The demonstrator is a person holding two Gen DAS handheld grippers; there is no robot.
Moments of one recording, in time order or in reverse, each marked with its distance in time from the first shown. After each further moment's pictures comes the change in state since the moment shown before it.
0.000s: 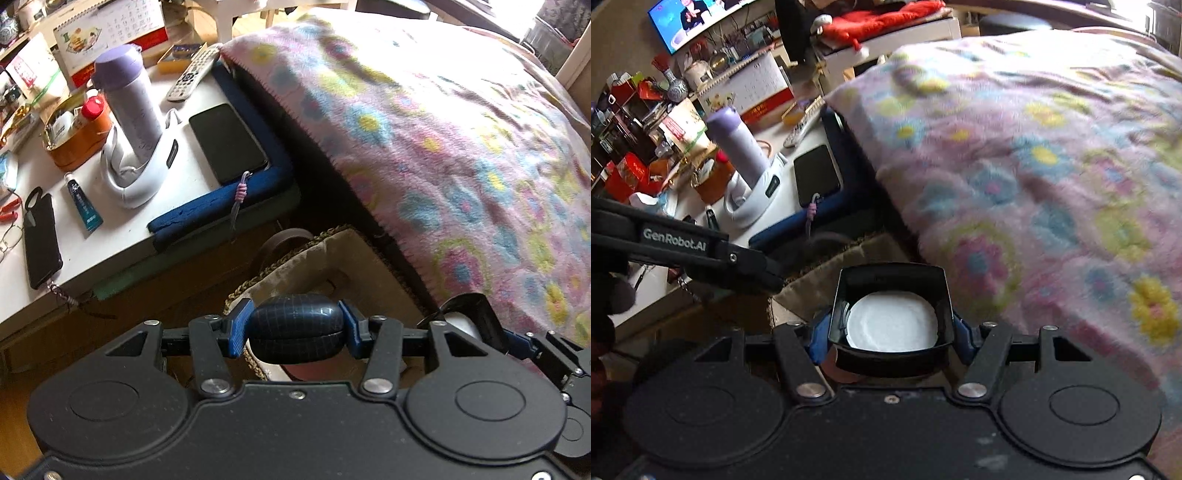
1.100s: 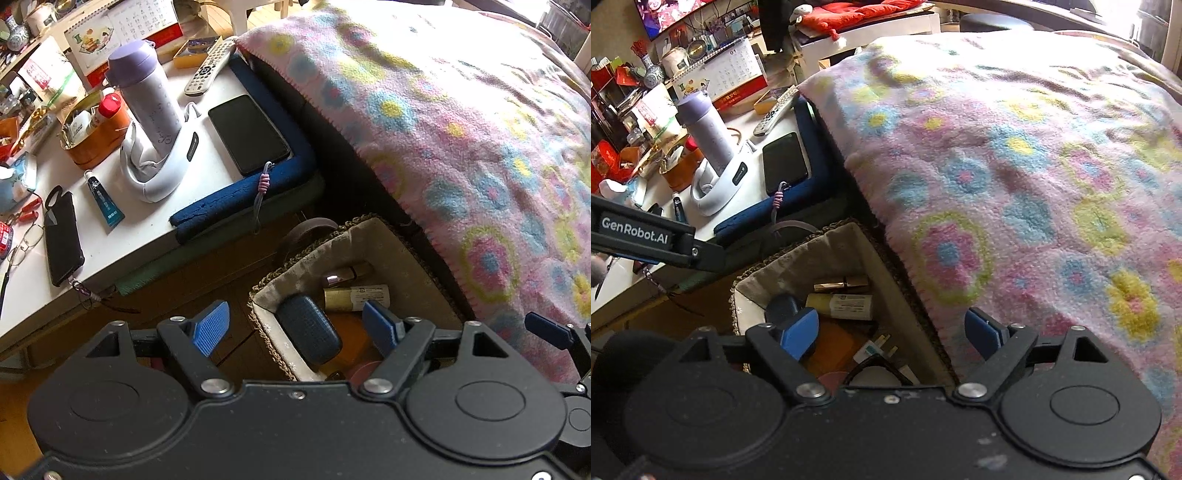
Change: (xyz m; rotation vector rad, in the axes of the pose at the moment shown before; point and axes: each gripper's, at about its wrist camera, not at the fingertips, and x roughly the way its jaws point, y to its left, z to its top) left arm 0.006 -0.004 -0.002 0.020 0.026 0.090; right arm 0.005 -0.008 -0.007 -0.021 0.007 -0.117
